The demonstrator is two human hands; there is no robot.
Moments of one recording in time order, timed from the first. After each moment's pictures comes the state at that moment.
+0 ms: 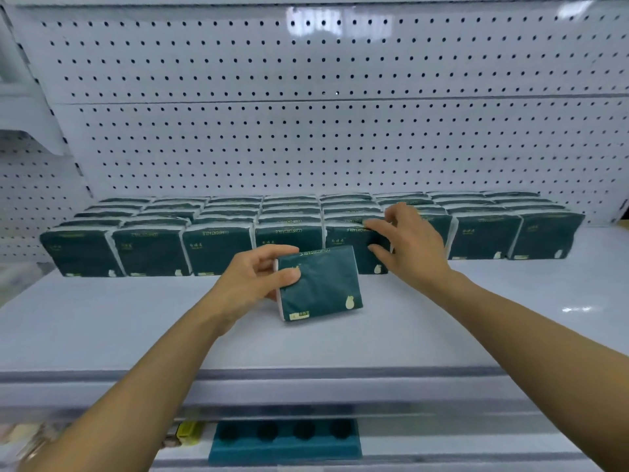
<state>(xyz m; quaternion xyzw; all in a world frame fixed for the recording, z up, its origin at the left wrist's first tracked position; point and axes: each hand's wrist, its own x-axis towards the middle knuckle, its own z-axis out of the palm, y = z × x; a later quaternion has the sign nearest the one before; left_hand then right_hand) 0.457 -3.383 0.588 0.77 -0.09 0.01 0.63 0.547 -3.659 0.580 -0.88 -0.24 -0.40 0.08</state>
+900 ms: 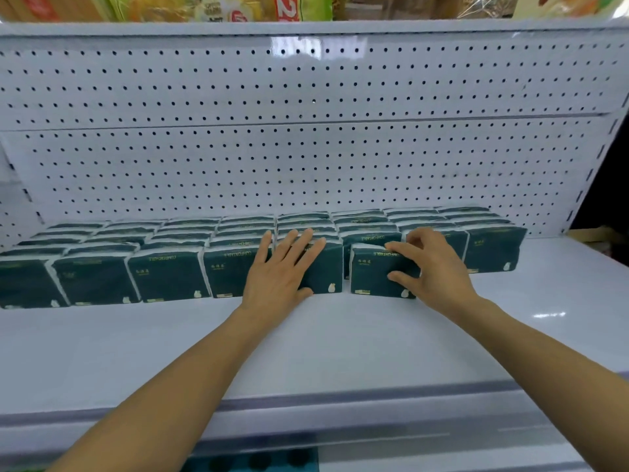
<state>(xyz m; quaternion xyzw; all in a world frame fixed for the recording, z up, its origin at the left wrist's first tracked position) 0.542 -3.478 0.558 0.92 -0.20 0.33 -0.10 0.533 -3.772 0.578 -0.93 -0.16 -0.31 0.13</state>
